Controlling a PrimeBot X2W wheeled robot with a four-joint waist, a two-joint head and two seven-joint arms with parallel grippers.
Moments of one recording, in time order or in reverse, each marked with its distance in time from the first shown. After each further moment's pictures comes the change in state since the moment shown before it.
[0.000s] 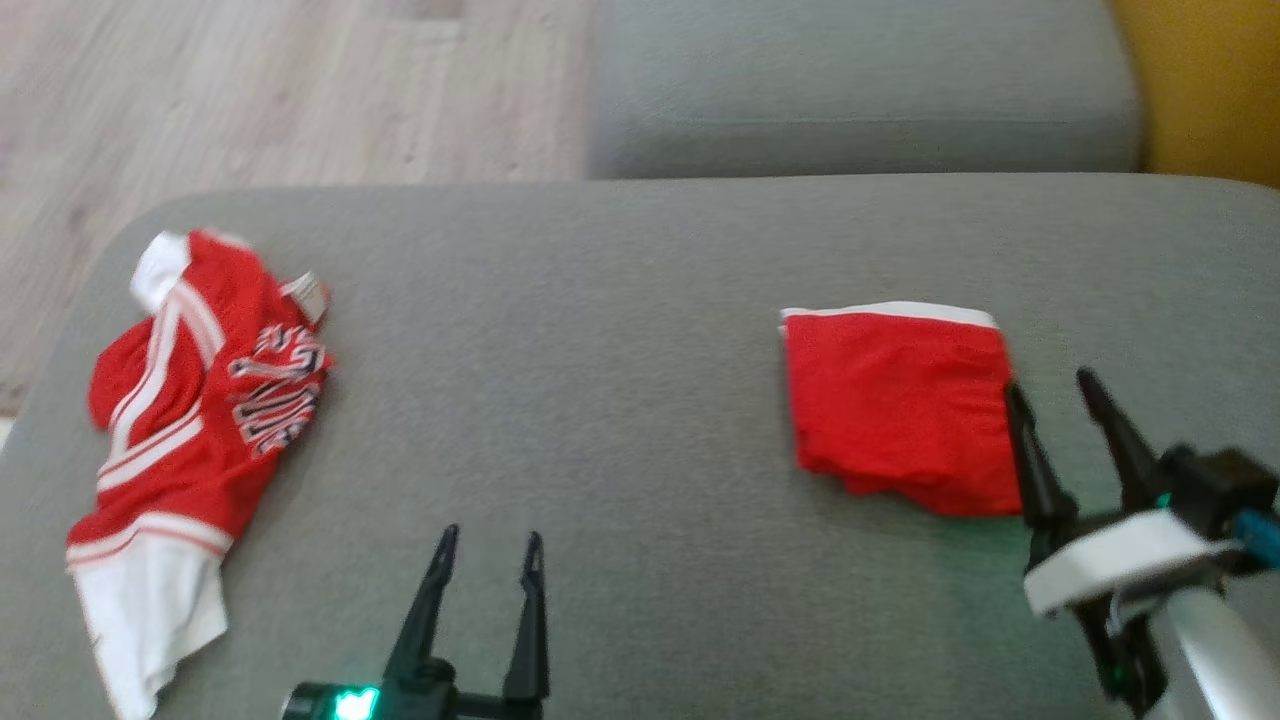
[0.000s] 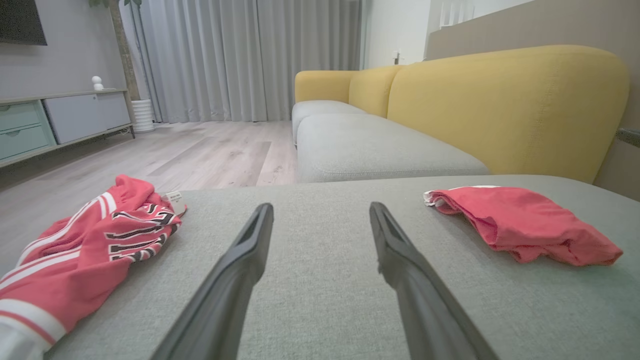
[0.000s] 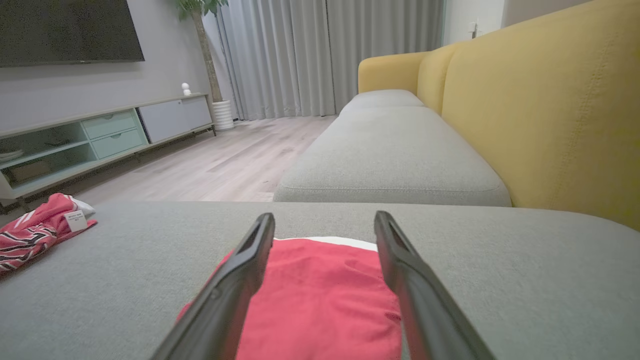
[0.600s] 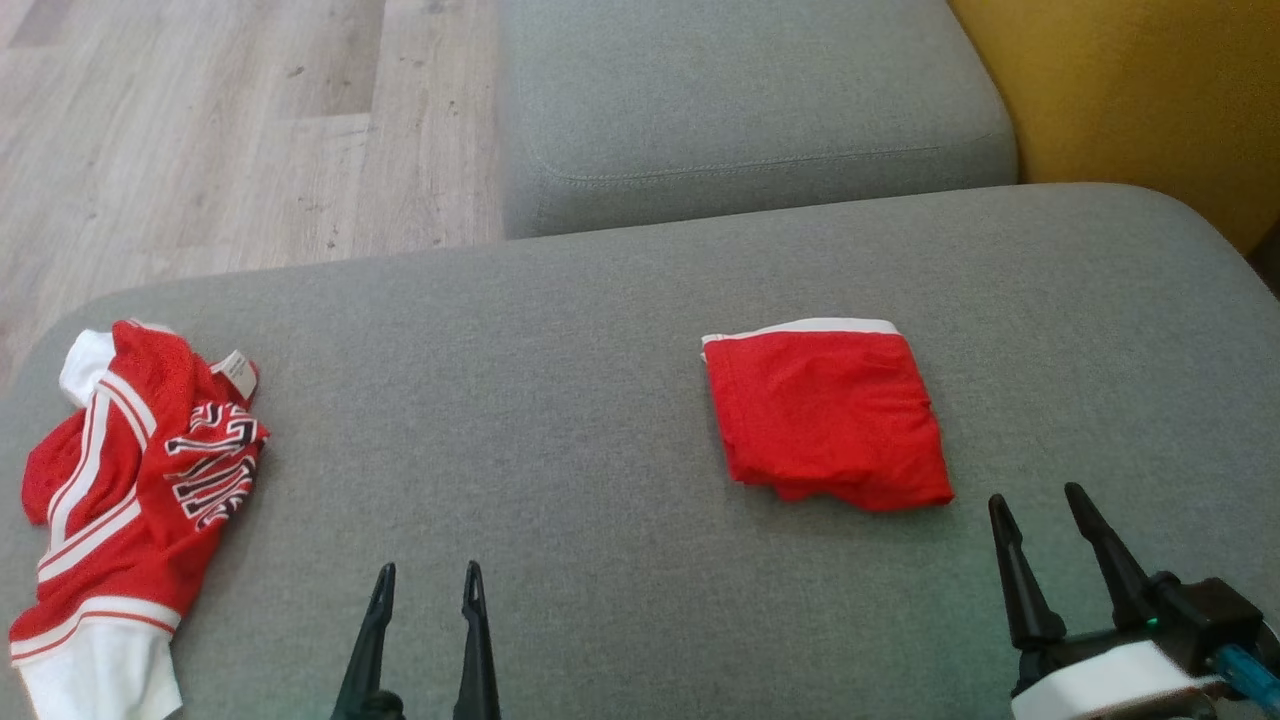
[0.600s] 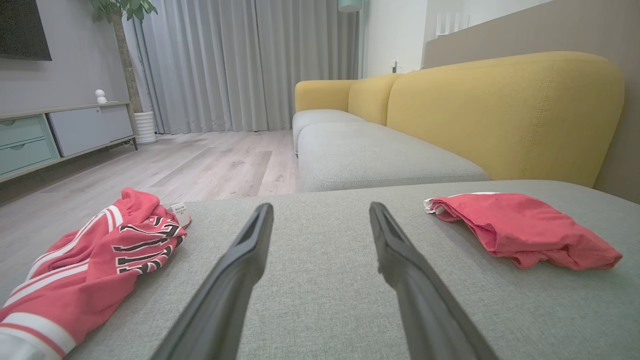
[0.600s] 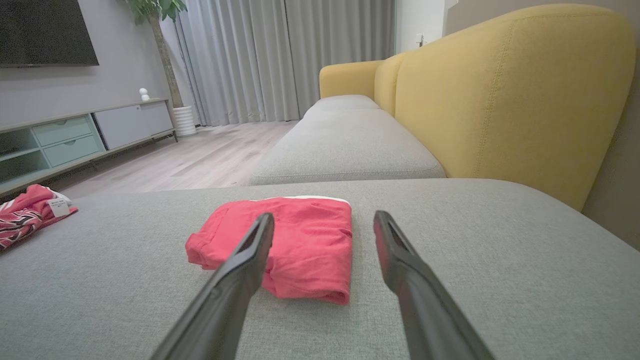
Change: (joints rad) left arm 0.081 0.000 0.091 -0.024 -0.006 0.023 0.000; right arm 0.267 0.098 -0.097 -0.179 -0.152 0.000 -0.003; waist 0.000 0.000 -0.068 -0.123
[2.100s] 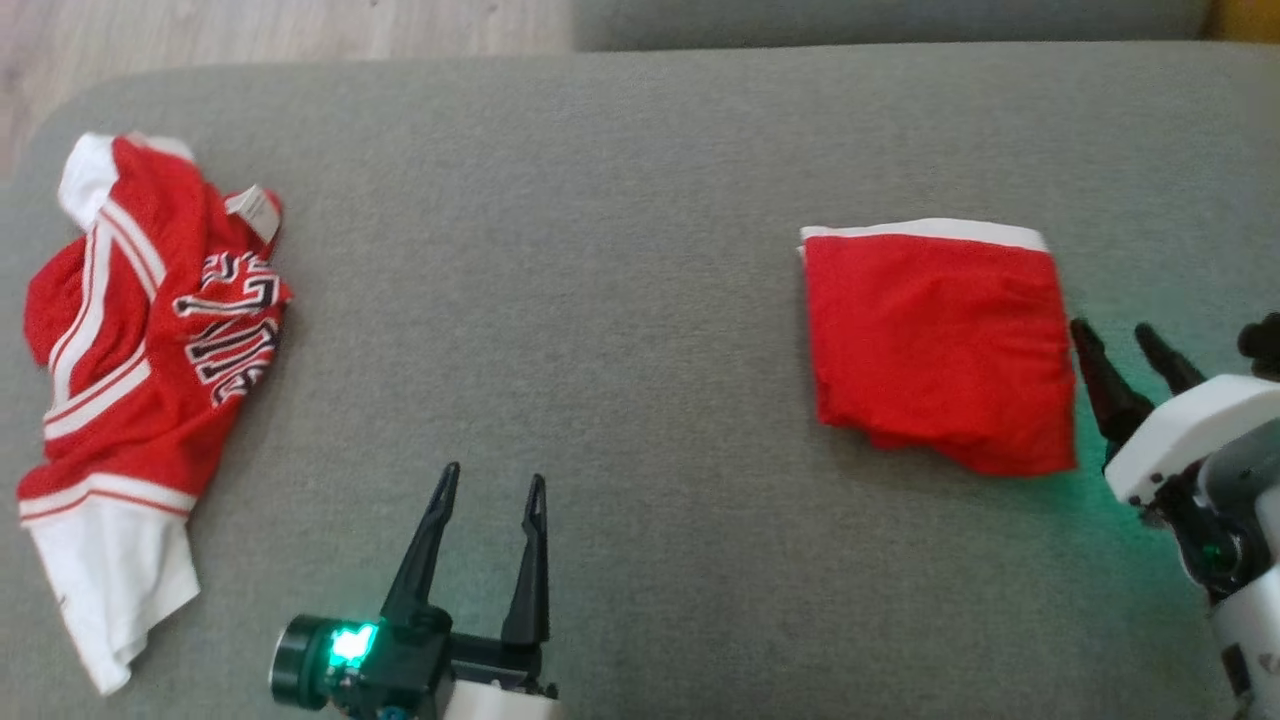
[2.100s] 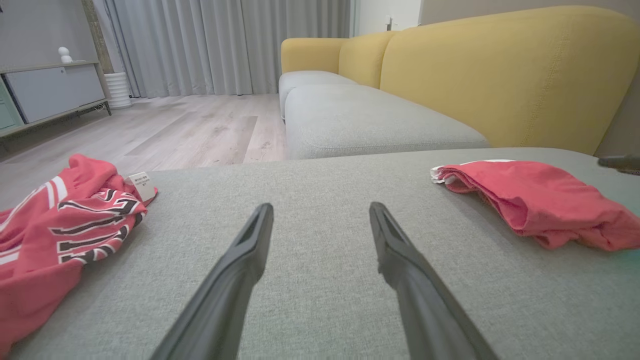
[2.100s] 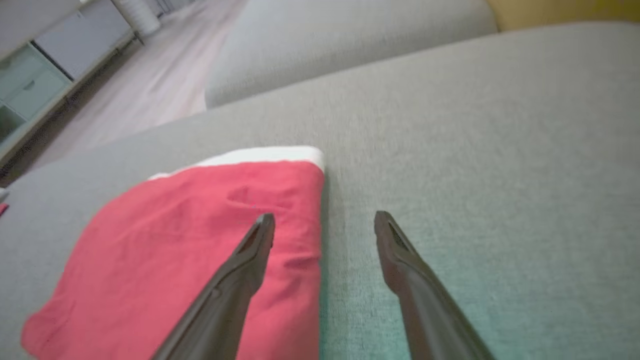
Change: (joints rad) left arm -0.158 -0.005 -0.062 0.010 0.035 -0.080 0.000; right arm -0.442 -0.178 0.027 0.269 0.403 0.000 0.415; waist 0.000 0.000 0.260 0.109
